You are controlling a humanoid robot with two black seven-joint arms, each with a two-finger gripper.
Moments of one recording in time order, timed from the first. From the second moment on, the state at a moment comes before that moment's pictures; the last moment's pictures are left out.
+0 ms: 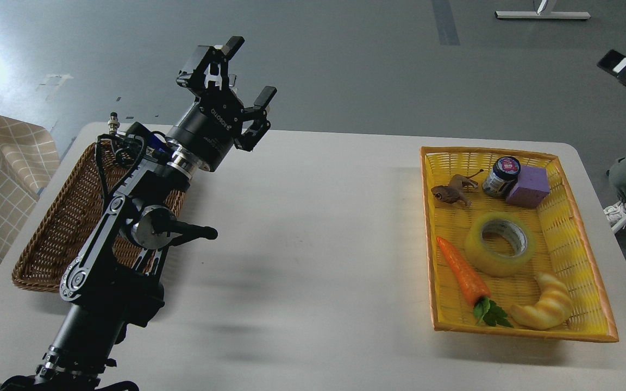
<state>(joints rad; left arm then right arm) -0.37 -0.04 -1.46 -1.36 0.91 -0.34 -0.01 0.20 -0.79 1.58 1.69 -1.48 0.49 -0.18</state>
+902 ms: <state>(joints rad) -0.33 -0.04 -1.46 -1.35 0.91 -0.34 -0.01 0.08 -0.63 1.32 1.60 -2.04 0.49 -0.19</state>
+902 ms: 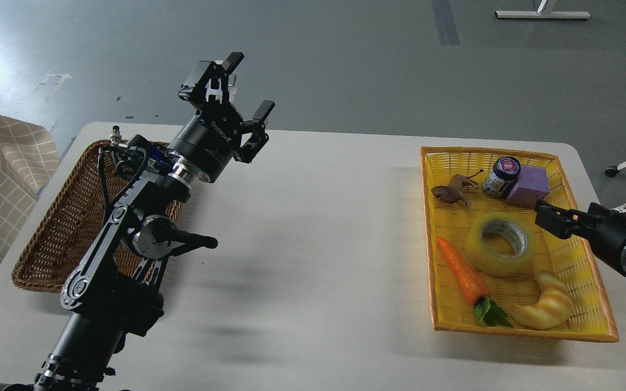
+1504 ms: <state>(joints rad) -0.34 -0.04 -1.46 -1.35 0.90 -0.34 -0.01 0.09 -0.56 1.29 1.50 -2.04 0.49 -0.19</state>
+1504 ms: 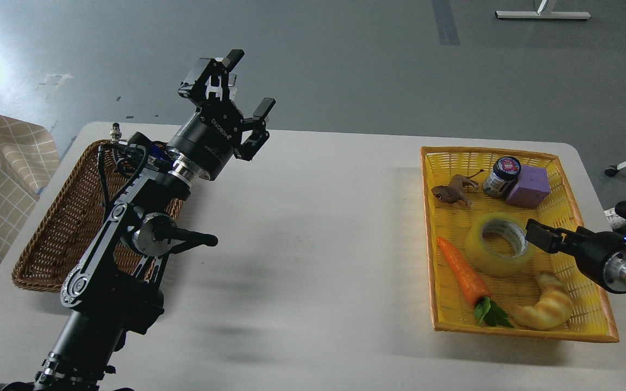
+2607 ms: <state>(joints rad) -0.35 -0.04 -1.47 -1.34 0.89 -0.34 -0.01 0.15 -0.46 1.18 1.44 -2.12 0.49 -0.28</state>
